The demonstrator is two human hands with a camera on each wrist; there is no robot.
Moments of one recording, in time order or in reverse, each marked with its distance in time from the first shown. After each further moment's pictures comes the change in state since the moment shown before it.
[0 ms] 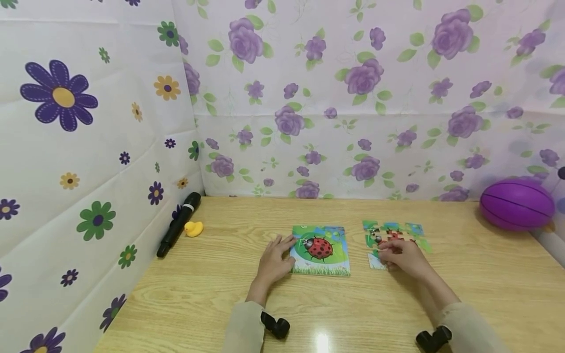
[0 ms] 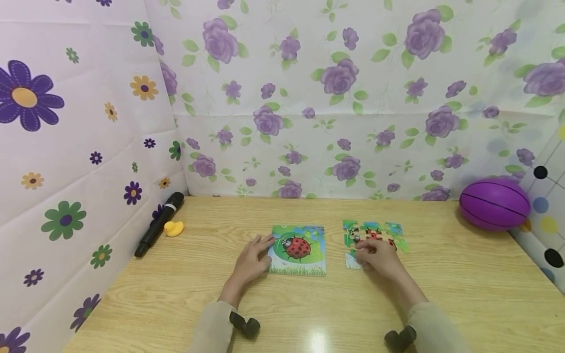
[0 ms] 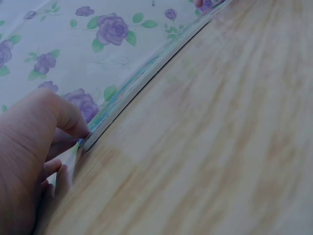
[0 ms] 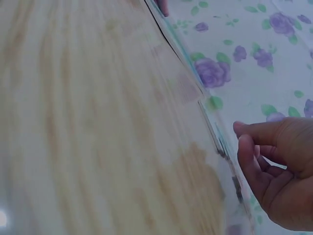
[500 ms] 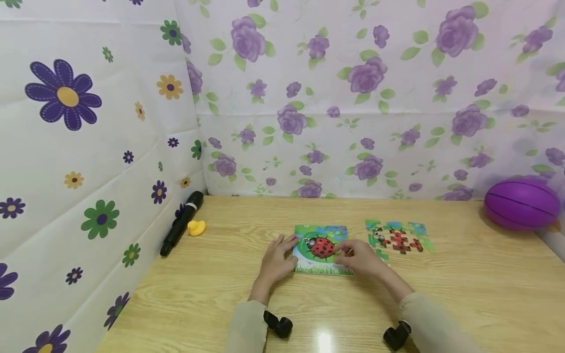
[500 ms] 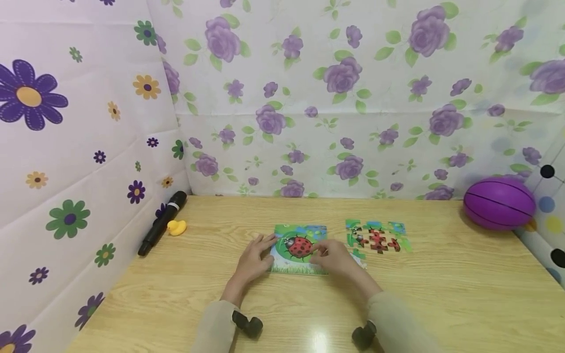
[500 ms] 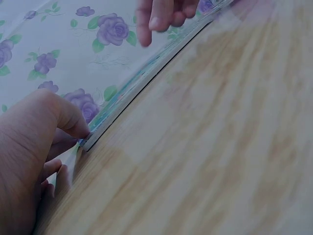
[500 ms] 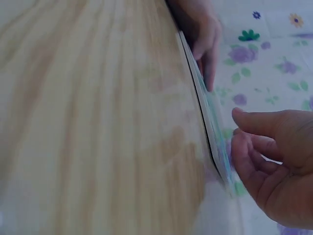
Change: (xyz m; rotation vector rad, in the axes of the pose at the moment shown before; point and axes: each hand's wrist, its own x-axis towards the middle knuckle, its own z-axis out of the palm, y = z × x) left_hand -0.002 0.001 0.001 -0.007 0.008 -0.006; right_hand 0.021 -0.059 0.074 -0.081 -0.208 -0.203
